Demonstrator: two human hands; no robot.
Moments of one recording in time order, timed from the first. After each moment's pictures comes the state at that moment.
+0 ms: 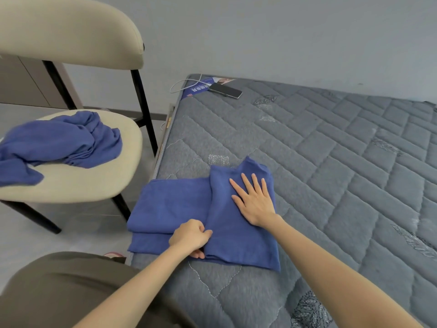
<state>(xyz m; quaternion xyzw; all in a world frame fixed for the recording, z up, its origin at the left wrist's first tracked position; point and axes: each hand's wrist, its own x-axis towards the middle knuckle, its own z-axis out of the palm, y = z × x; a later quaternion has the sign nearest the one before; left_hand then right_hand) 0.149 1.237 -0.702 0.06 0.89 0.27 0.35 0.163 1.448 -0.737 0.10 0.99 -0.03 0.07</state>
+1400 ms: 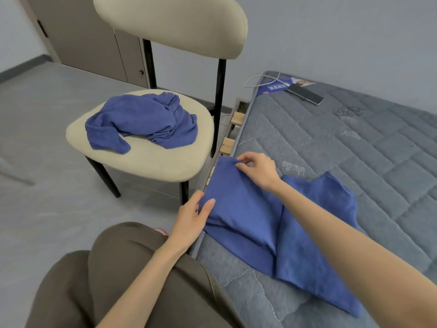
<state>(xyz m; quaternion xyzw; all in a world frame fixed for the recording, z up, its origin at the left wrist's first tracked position) 0.096 1.098 -0.726 0.06 0.77 0.63 0.08 0.011 1.305 -0.691 0.03 0.94 -0.34 -0.01</state>
